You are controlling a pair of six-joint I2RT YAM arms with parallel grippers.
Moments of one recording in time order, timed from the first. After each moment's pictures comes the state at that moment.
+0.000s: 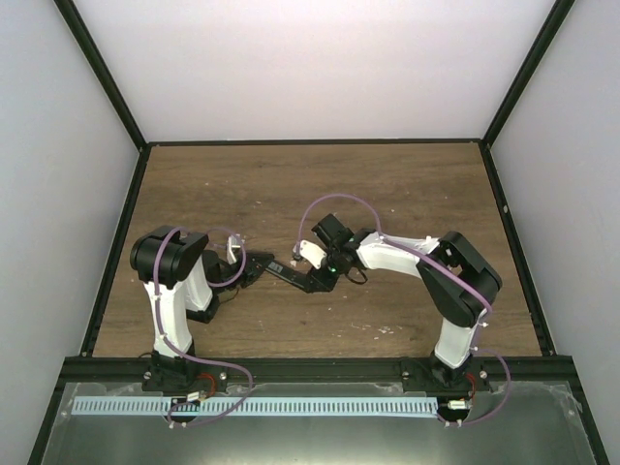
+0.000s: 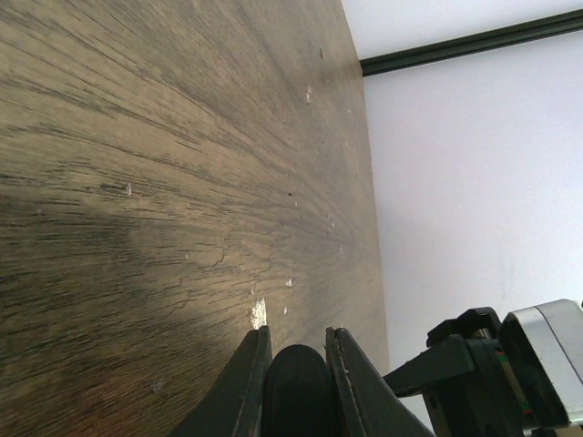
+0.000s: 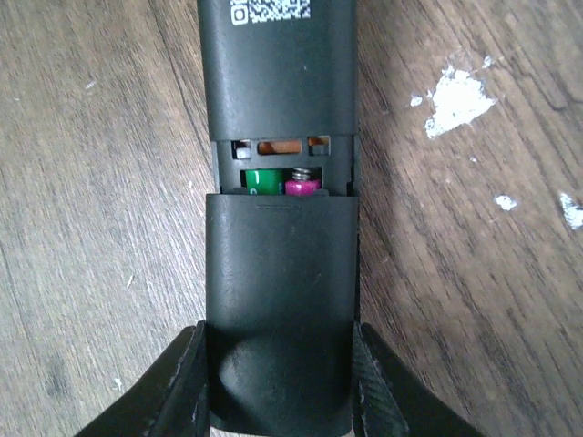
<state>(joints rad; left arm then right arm) -0.24 2.05 0.23 1.54 0.69 -1.17 0.78 1.78 1.04 -0.41 -0.38 -0.27</state>
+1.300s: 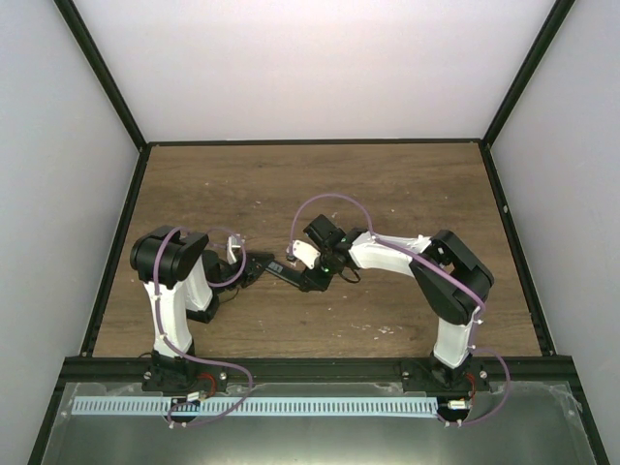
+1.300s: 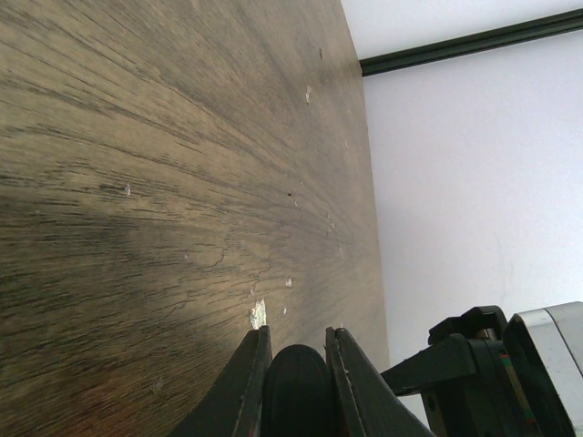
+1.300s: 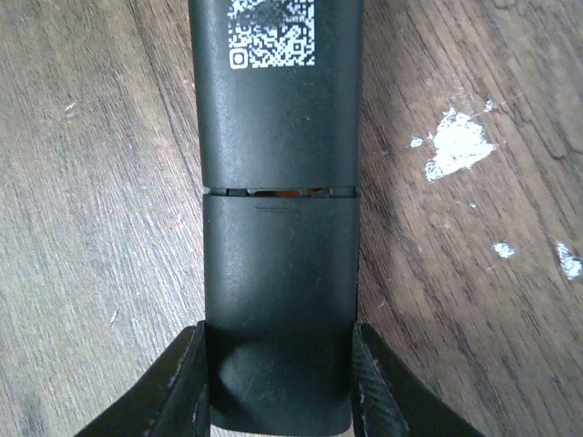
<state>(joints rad) -0.24 2.05 0.23 1.54 0.69 -1.17 0.81 1.82 1.09 -0.42 -0.31 -0.27</state>
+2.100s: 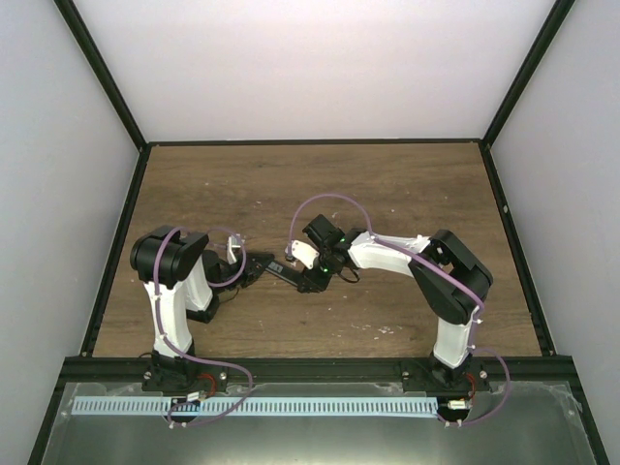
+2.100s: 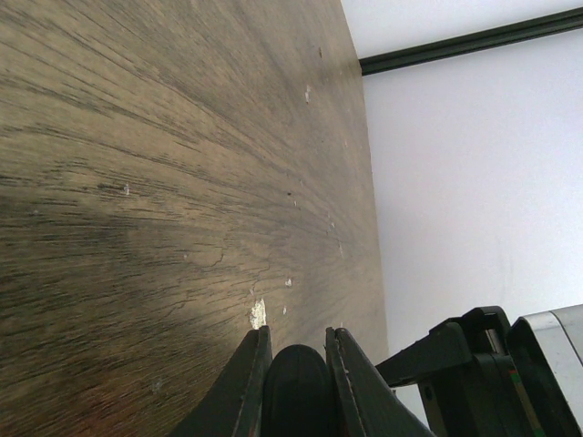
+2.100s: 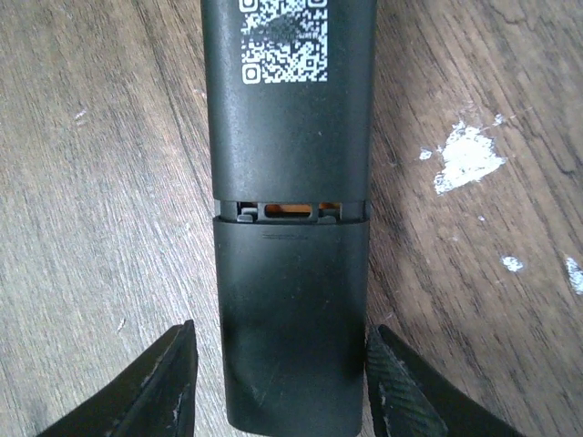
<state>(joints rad) -0.24 2.05 0.23 1.54 0.70 -1.17 0.82 1.83 1.10 -0.42 -0.32 -0.28</state>
